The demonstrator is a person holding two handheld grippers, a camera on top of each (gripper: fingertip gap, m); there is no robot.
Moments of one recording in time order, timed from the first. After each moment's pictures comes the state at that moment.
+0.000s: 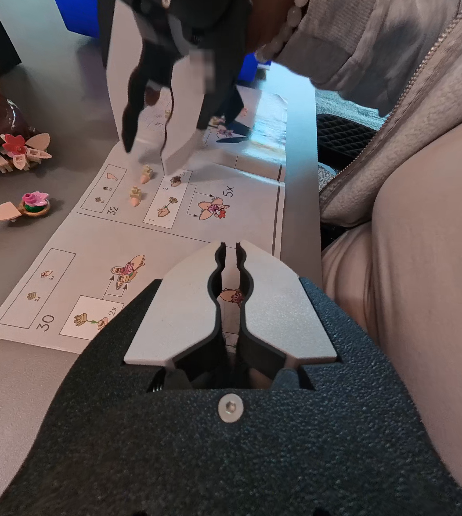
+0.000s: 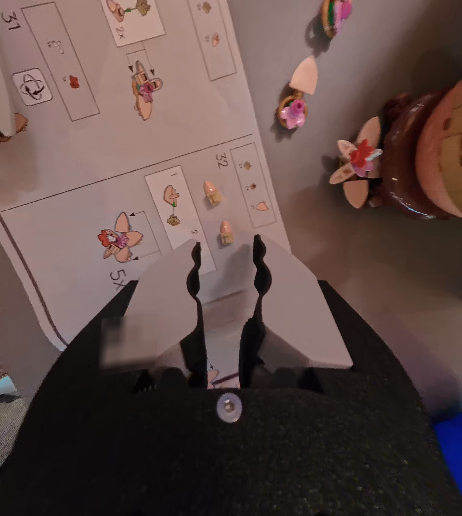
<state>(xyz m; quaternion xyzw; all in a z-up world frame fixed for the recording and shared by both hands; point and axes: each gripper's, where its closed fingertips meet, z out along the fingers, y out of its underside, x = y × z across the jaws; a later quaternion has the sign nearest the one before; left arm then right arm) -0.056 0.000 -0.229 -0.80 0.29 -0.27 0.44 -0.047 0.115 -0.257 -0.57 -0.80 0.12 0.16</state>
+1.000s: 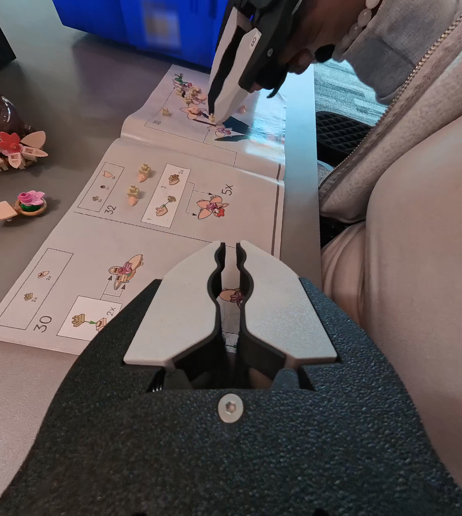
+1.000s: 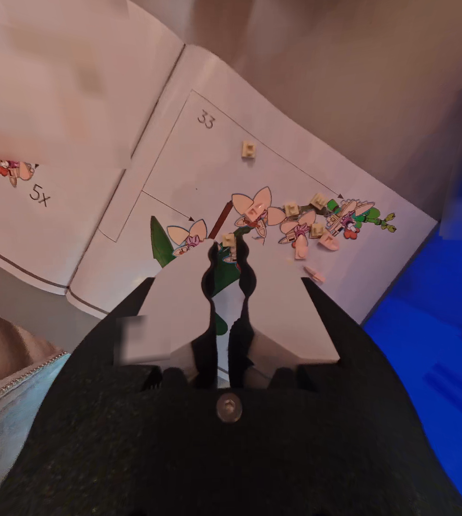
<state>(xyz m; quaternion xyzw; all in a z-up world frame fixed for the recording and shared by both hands) -0.056 -0.001 -0.230 -0.81 0.29 -0.27 0.44 0.073 0.148 -0.266 -0.82 -0.54 0.11 0.15</state>
